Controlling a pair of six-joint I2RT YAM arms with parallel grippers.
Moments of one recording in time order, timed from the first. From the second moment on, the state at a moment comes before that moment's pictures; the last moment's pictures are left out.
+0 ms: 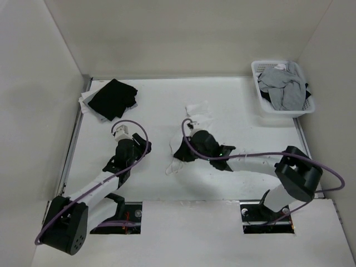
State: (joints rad) left arm -0.36 1.00 0.25 0.26 -0.16 -0.79; right arm 0.89 1.52 0.80 0.24 -0.03 0.78
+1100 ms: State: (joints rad) left arm -0.34 0.99 0.21 0.16 -0.04 -0.79; right arm 1.04 1.76 0.90 0.06 -0.01 0.68
